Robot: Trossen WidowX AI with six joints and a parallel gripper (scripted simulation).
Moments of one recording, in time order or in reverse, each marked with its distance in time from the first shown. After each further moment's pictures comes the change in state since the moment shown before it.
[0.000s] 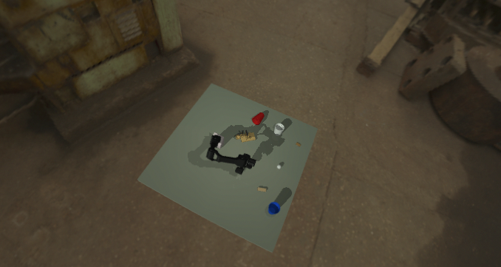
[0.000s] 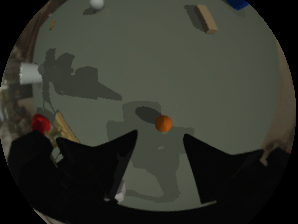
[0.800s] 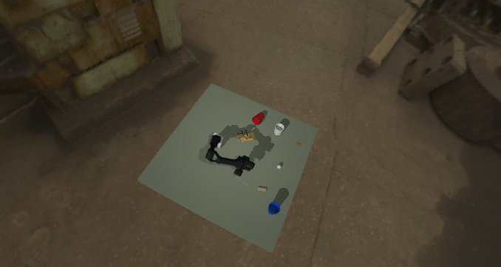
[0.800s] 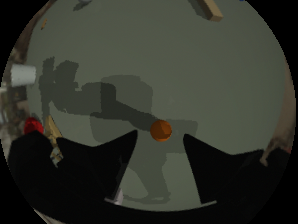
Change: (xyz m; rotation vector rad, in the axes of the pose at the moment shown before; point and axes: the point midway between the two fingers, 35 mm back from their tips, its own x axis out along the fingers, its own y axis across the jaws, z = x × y) arm 0.033 -0.008 -0.003 0.018 -0.005 -0.011
